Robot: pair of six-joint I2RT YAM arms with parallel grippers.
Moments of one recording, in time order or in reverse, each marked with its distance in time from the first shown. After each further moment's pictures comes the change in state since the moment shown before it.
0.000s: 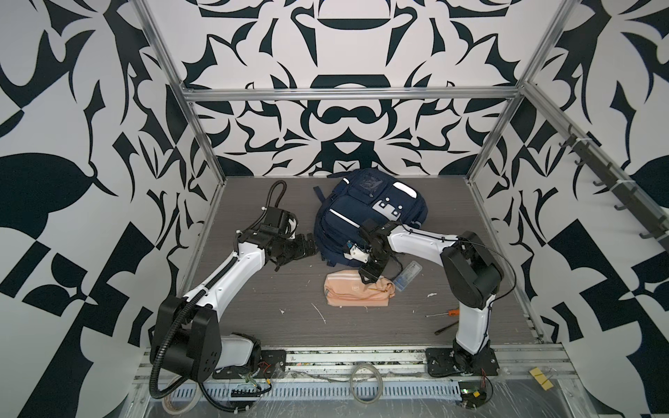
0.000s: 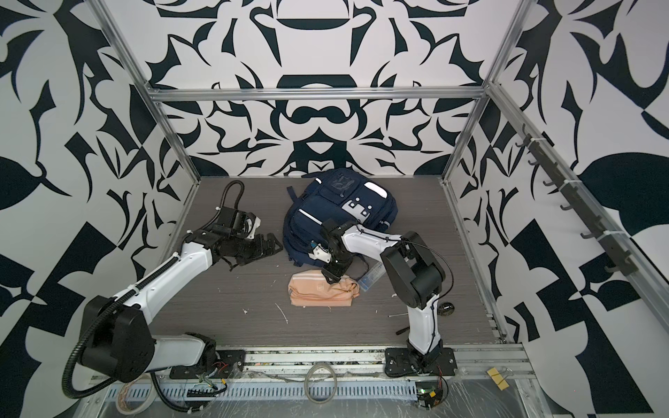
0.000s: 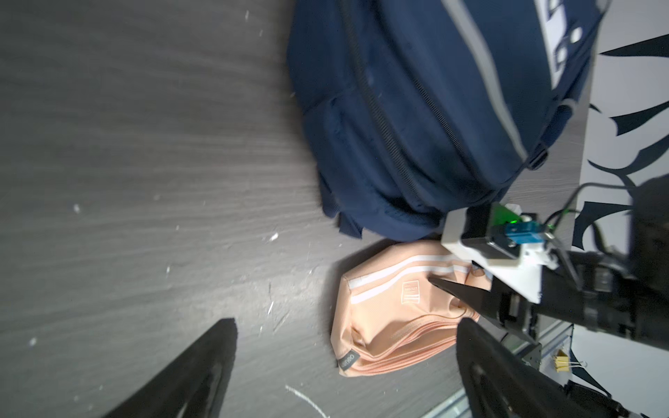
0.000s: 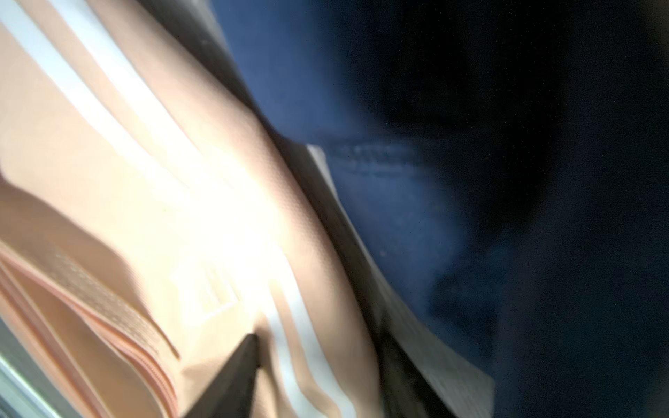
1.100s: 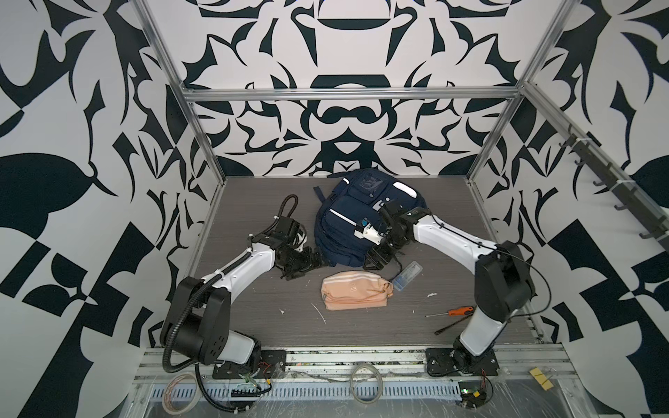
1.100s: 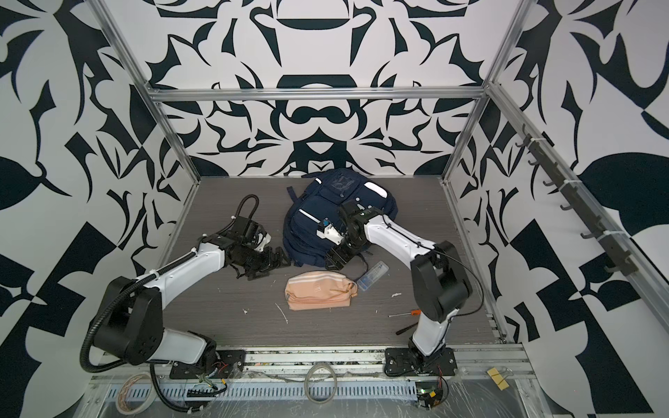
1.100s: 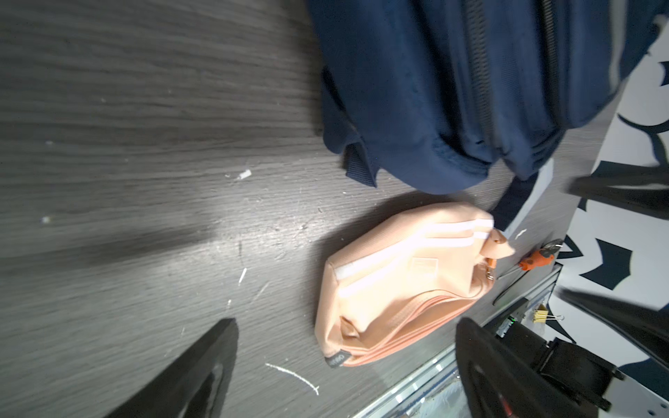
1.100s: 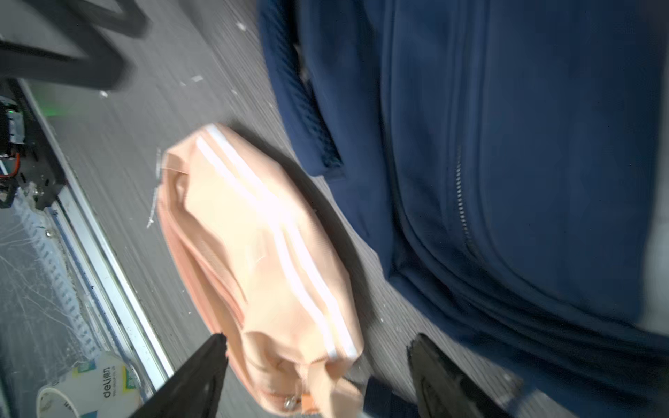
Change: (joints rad) left arm -0.052 0.092 -0.078 0.001 0.105 -0.069; right arm -0.146 -0.142 0.040 -0.067 -0.241 0.027
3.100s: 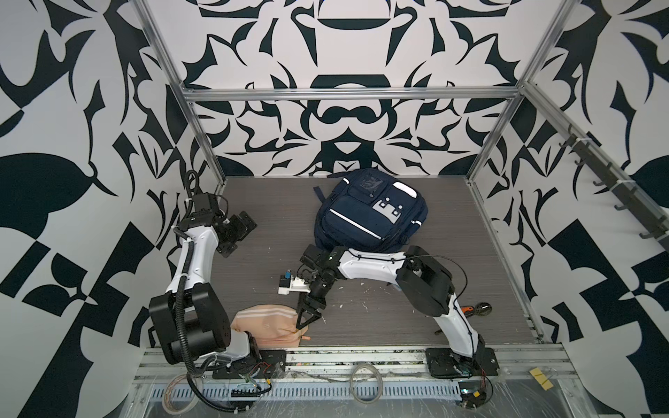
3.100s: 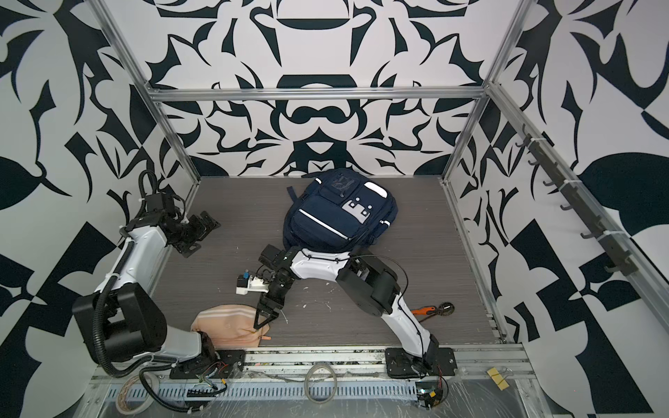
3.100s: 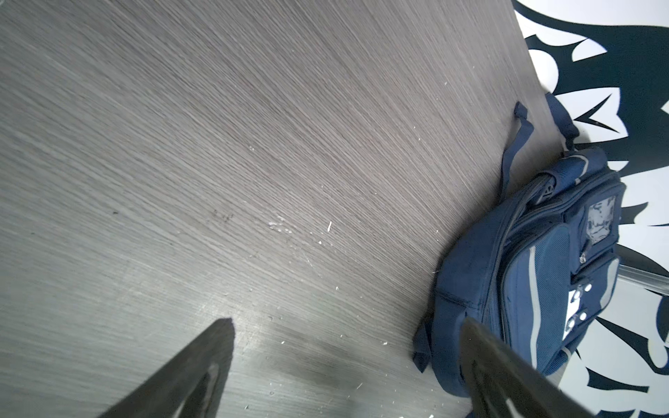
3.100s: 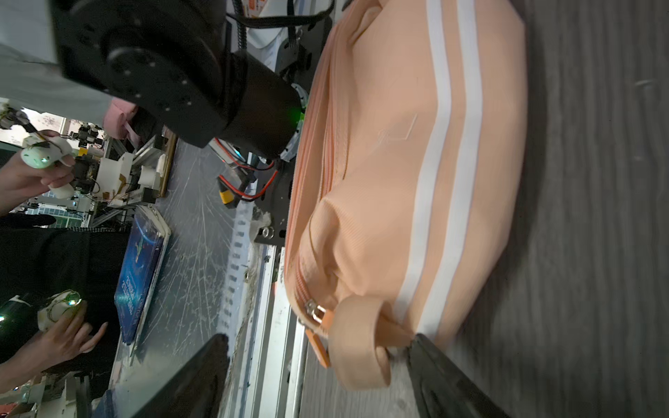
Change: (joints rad) left arm 0.639 0.007 0.282 -0.175 -0.138 0.048; right arm 0.531 0.439 0.296 0.270 -0.487 0.042
